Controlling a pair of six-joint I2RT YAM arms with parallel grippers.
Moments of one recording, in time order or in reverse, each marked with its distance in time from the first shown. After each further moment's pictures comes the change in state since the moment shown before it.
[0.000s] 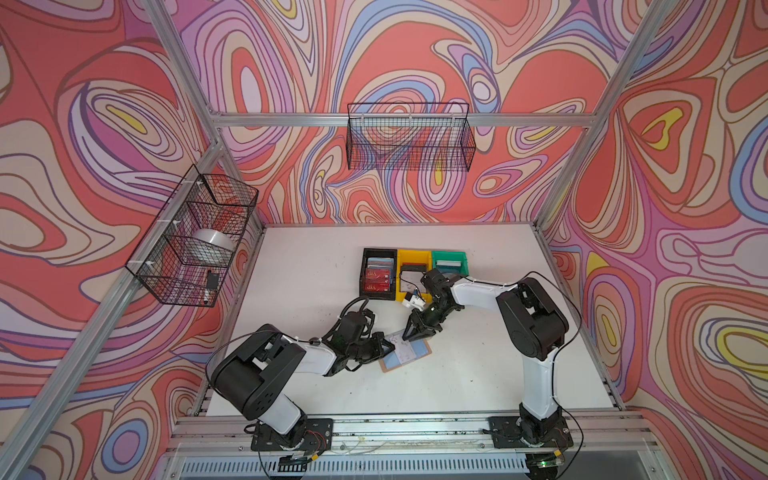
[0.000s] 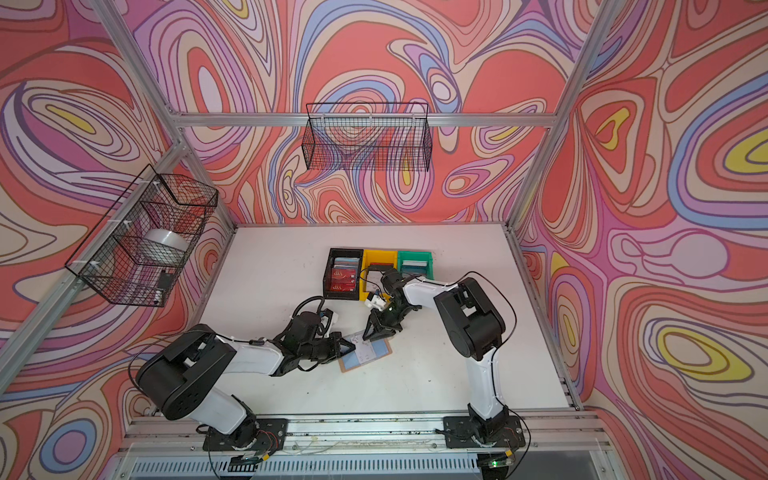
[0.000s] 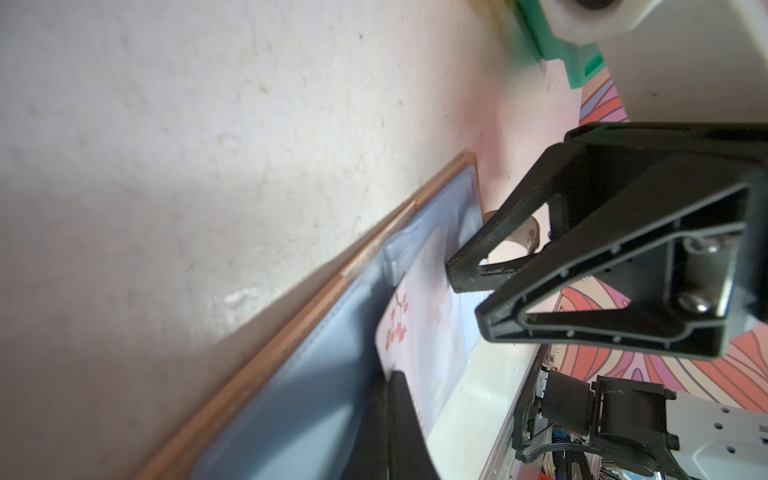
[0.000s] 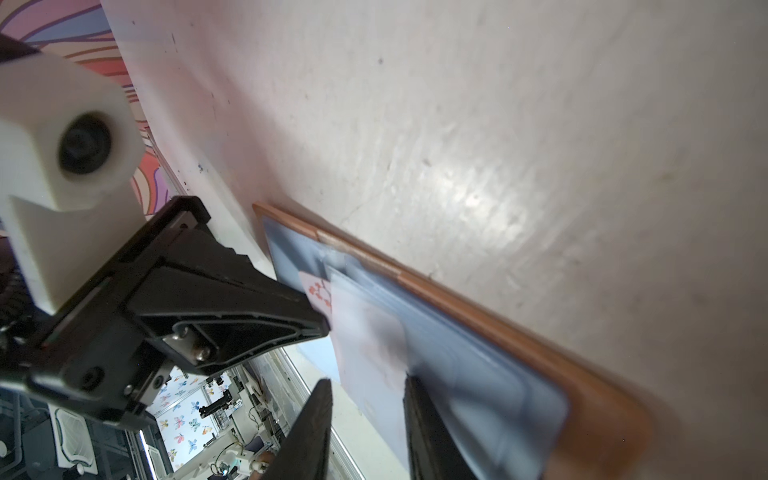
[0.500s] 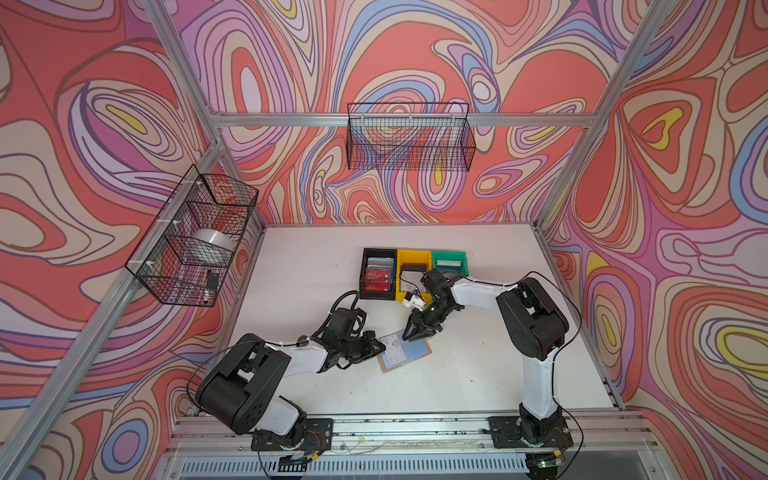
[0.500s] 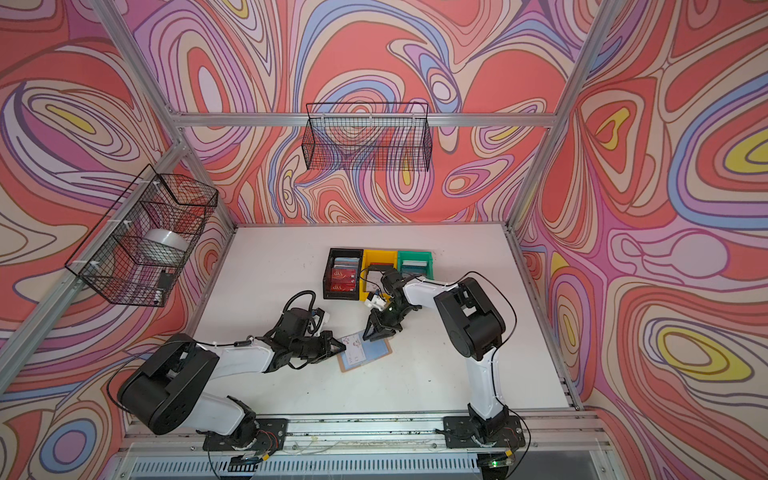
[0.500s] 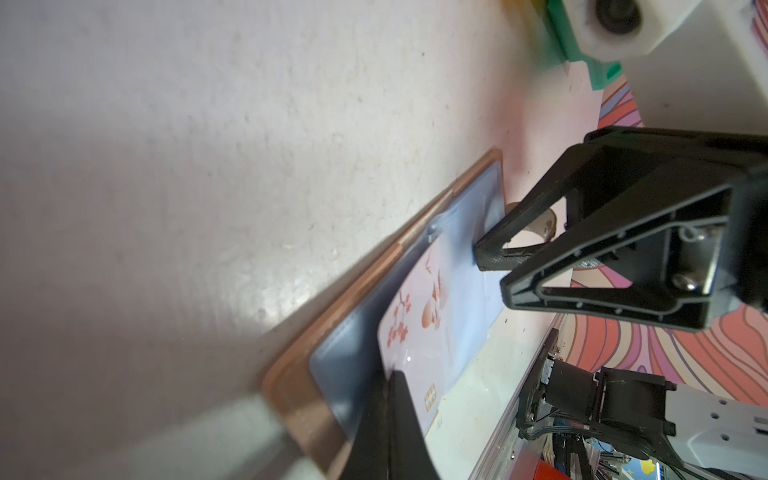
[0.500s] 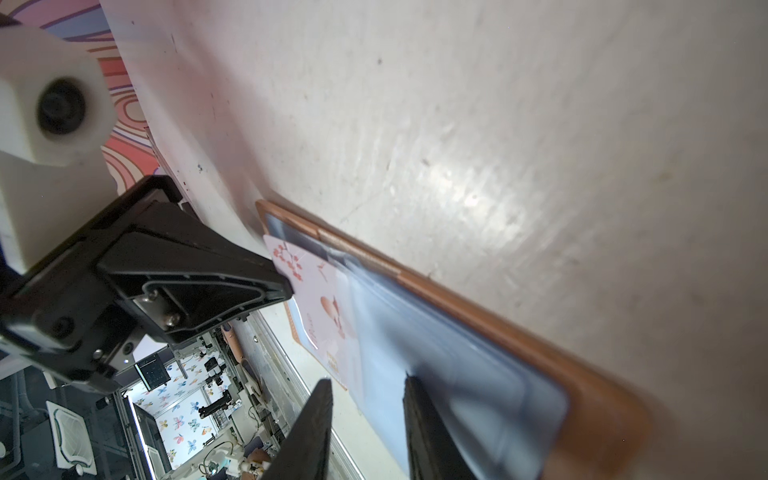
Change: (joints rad) left arm 0.112 -0.101 0.016 -0.229 0.073 0.103; right arm -0.001 0.000 0.000 0.000 -0.001 -0.003
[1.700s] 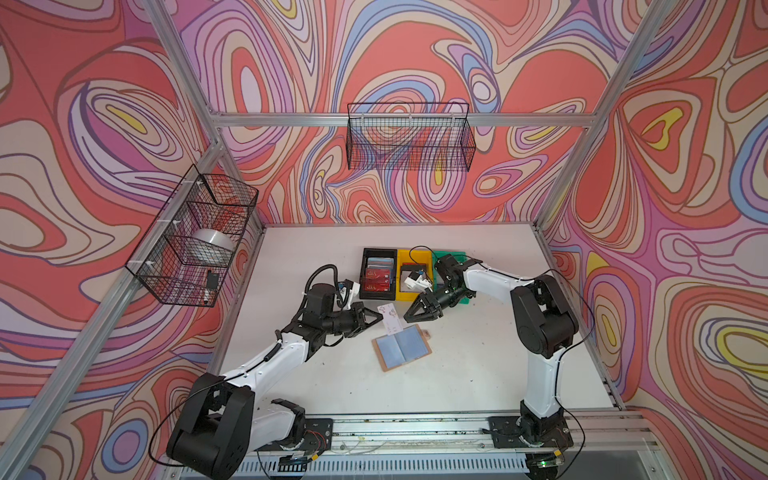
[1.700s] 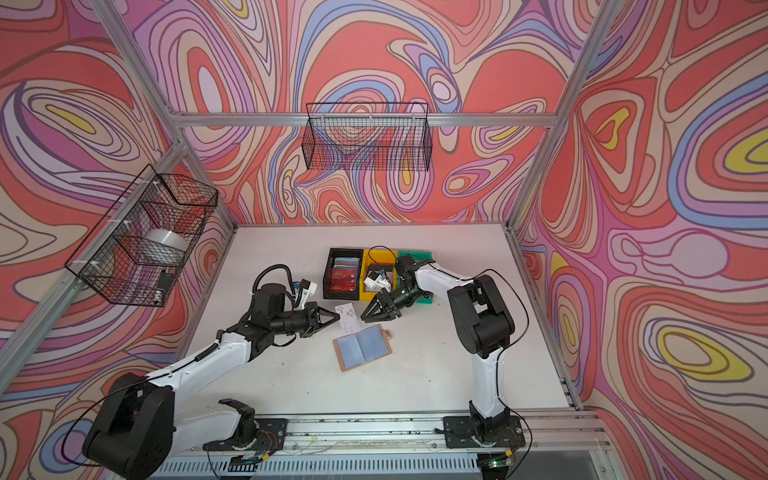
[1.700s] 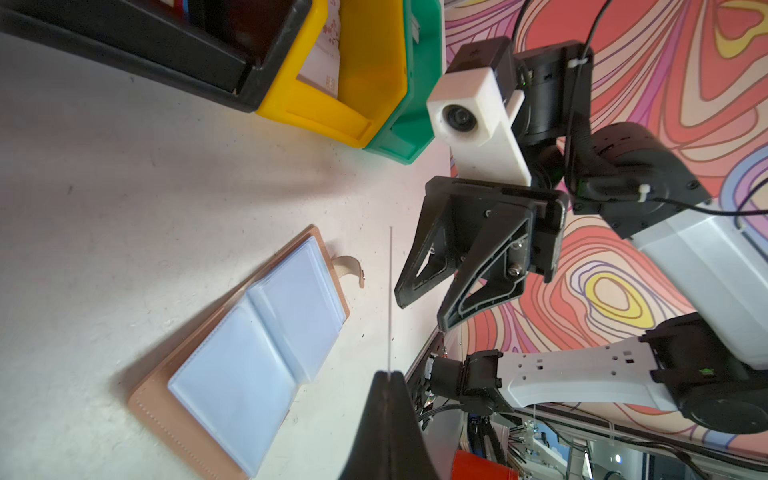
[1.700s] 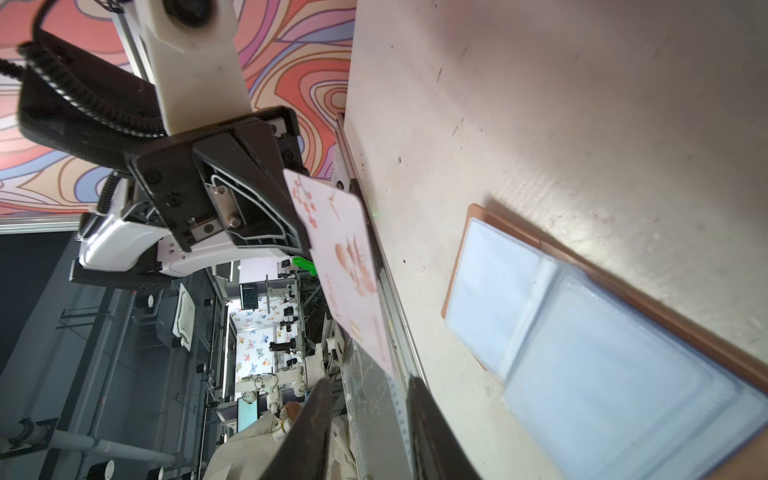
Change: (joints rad) left arm 0.158 -0.240 0.143 -0.088 0.225 -0.096; right arm -0.116 -0.025 0.115 -0.187 -0.468 -0.292
